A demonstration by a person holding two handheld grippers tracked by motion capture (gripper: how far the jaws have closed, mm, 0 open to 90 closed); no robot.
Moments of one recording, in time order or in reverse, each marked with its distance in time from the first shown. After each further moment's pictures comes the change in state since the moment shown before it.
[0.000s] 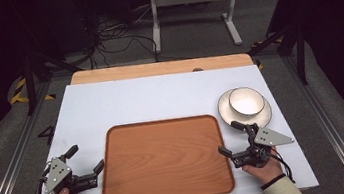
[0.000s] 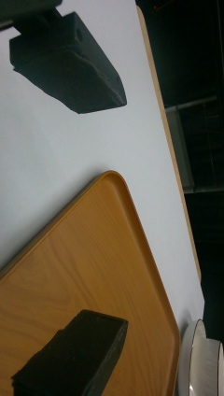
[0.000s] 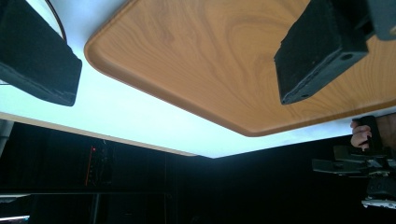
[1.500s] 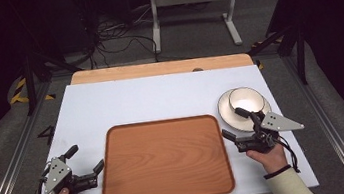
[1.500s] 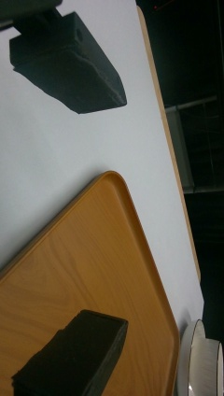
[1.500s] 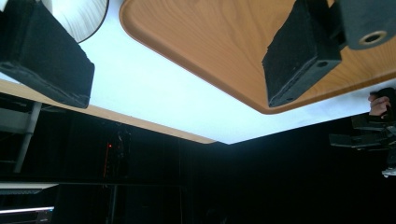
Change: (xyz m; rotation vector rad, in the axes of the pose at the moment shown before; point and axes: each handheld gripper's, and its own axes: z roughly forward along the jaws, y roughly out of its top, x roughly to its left) left arm 0.000 0.000 0.000 -0.002 -0.001 -0.005; right arm -0.012 0.049 -0.003 0.003 -0.060 0.006
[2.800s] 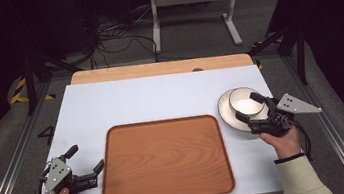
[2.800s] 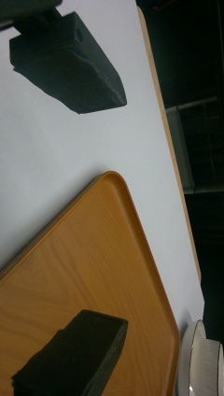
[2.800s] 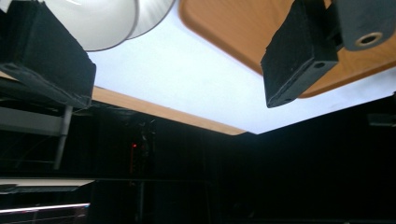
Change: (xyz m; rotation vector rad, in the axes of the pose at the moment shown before) left arm 0.000 0.000 0.000 -0.001 0.003 0.001; right arm -0.040 0.028 -0.017 -0.005 -0.088 0.027
